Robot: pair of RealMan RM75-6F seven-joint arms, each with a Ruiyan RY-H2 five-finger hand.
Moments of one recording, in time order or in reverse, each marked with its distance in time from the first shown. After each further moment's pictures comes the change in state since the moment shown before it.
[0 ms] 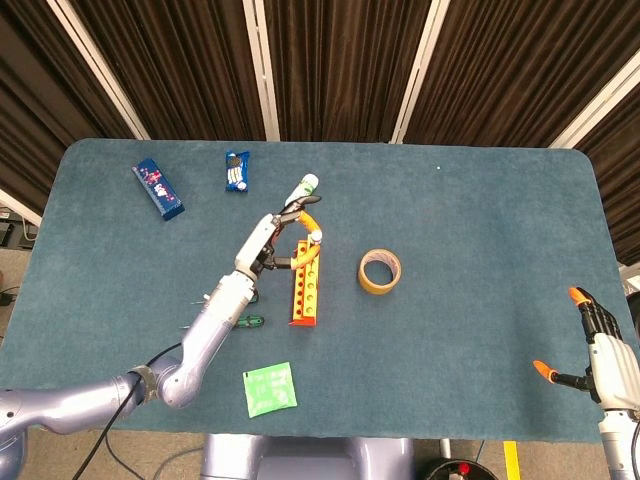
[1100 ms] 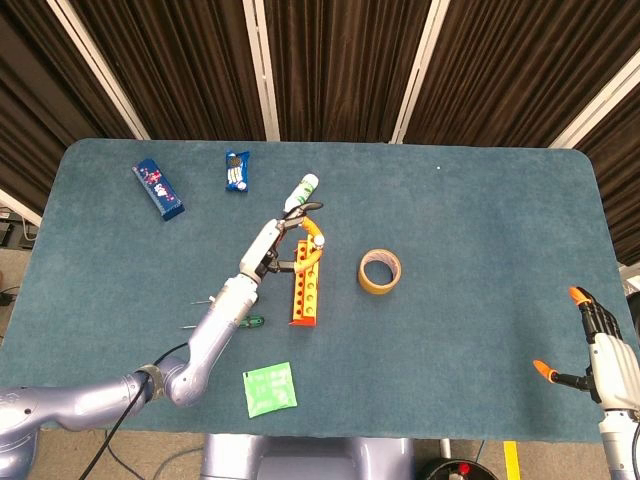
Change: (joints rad) left arm -0.024 -0.042 0.040 0.087 0.001 -0.002 -0.023; right arm -0.001 0.001 0.000 0.002 -0.006 0.004 0.007
